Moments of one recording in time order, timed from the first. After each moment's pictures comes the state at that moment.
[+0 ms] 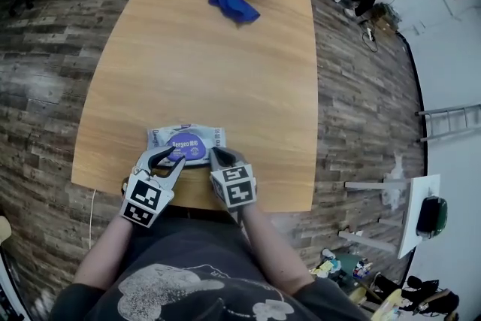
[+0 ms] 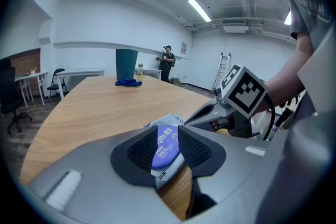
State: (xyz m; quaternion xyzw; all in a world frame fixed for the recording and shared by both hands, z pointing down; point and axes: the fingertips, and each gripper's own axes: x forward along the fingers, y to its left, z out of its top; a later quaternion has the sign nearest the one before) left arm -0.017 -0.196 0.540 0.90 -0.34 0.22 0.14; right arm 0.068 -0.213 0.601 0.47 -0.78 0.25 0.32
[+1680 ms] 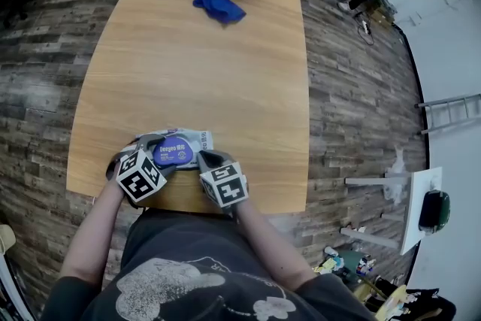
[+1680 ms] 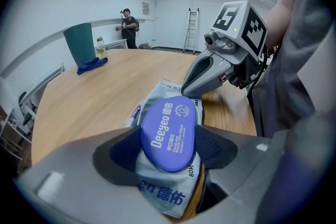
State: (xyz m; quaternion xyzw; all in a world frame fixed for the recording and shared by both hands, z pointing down) left arm -0.002 -0.207 0.607 0.88 -0.15 0.44 0.07; right arm 0.066 -0.211 0.604 0.42 -0.80 0.28 0.32
